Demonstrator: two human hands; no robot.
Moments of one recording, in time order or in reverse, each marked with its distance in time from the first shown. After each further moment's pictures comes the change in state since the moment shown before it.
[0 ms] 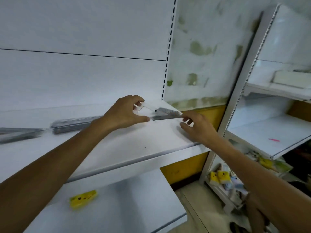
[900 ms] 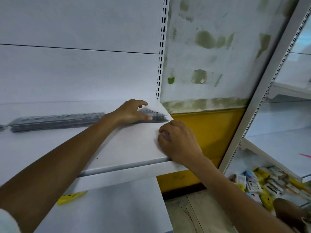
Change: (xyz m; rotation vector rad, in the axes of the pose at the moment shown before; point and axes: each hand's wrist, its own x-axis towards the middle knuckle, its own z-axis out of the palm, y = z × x) left_hand 0.095 0.009 0.093 0.051 -0.153 -0.244; right_hand 0.007 0.041 0.013 -0.012 -0.052 -0.224
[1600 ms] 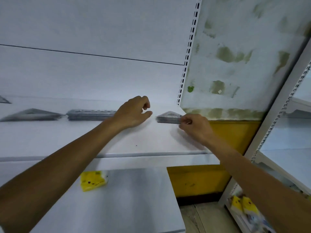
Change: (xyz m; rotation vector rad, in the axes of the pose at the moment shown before) left_hand -0.093 -0.013 -0.045 0.116 0.313 0.110; right_hand 0.026 -0.020 -0.023 0.302 -0.101 0.189
